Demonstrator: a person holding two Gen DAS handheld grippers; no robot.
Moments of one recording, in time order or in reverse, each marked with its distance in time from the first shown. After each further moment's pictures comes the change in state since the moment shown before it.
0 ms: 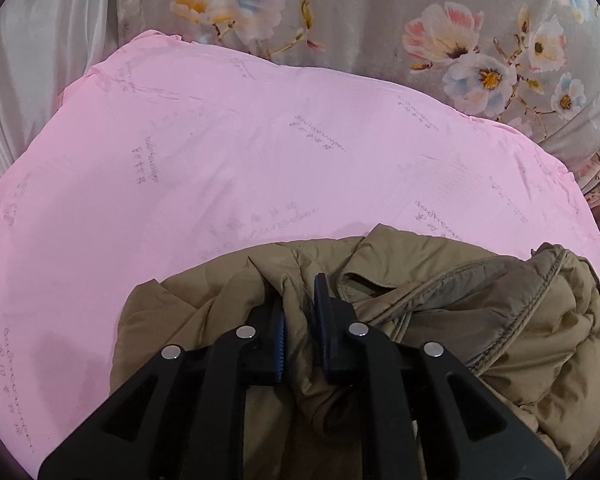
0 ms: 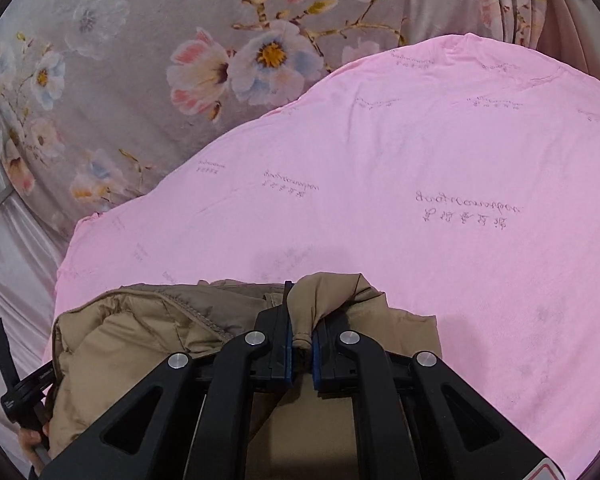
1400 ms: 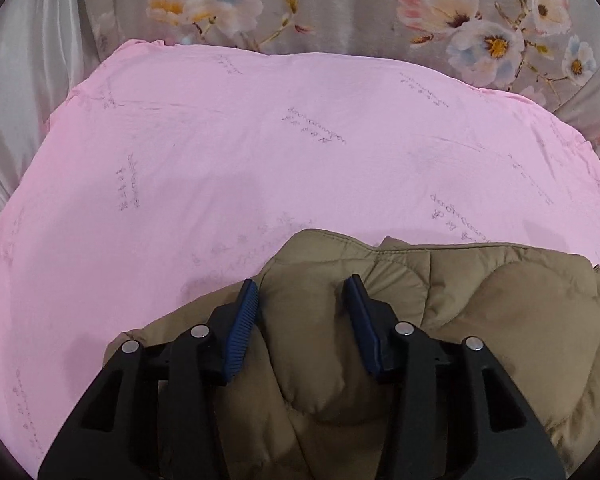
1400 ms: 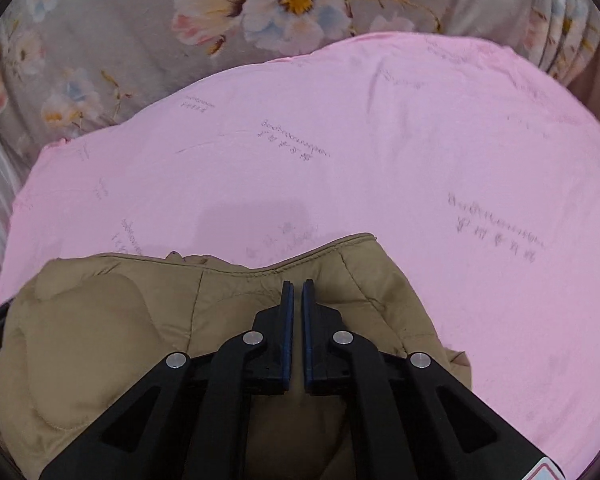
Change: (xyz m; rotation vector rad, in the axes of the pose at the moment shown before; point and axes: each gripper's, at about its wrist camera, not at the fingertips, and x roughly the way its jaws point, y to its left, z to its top) left arm 0.028 -0.024 0.021 0.081 0.093 0.096; right arm 0.058 0.015 0.001 -0.140 0.179 -0.109
